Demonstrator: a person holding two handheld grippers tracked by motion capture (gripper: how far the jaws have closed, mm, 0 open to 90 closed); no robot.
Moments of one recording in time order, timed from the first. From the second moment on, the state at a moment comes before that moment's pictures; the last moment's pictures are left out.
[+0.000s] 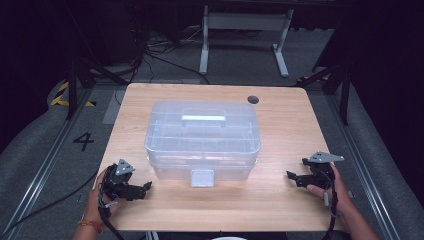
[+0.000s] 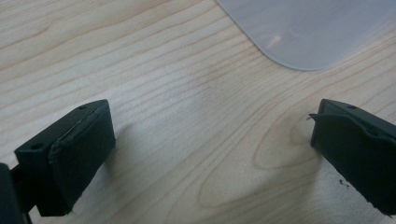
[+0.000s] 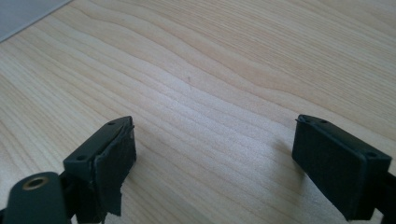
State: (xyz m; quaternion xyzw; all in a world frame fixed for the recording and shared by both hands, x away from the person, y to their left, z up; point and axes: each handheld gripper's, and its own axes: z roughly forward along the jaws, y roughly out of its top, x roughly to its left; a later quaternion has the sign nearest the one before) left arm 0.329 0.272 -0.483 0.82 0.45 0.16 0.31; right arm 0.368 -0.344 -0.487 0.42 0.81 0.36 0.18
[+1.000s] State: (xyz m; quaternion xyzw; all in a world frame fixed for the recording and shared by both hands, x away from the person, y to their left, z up) left arm 0.322 0.278 -0.483 0.84 0.42 0.15 0.31; right arm 0.366 -0.350 -0.484 0.41 0.82 0.36 0.18
